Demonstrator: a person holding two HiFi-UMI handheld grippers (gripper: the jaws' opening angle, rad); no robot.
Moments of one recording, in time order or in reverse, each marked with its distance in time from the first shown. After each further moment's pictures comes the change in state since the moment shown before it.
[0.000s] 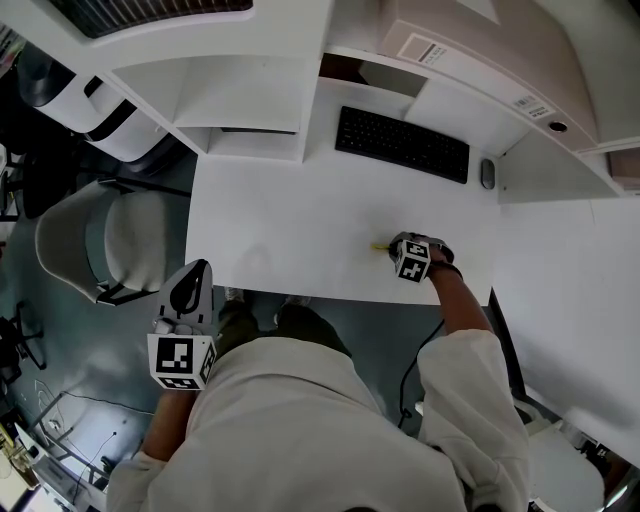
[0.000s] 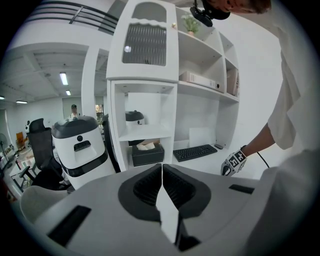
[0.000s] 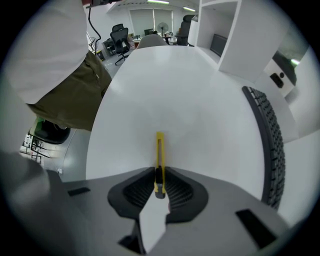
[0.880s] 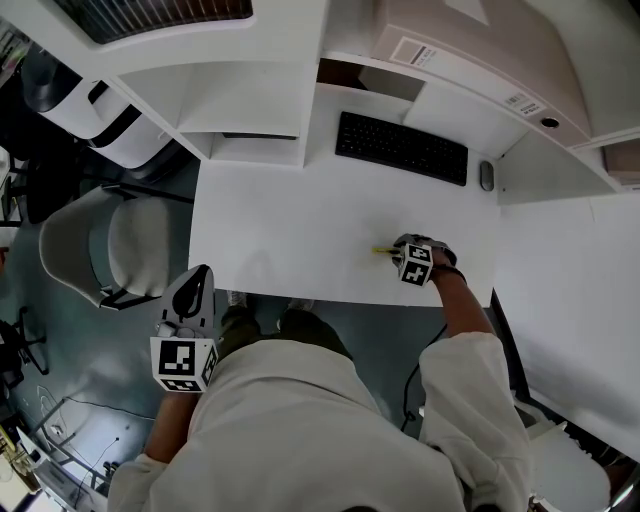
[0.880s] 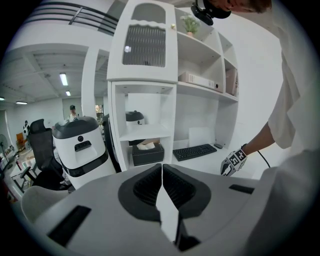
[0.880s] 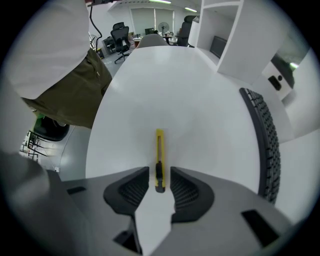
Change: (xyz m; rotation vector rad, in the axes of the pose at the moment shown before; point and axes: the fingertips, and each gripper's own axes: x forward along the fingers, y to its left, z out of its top) left arm -0.008 0.000 -0.003 0.005 0.001 0.000; right arm -0.005 0.000 -0.005 -0.008 0.004 -0.031
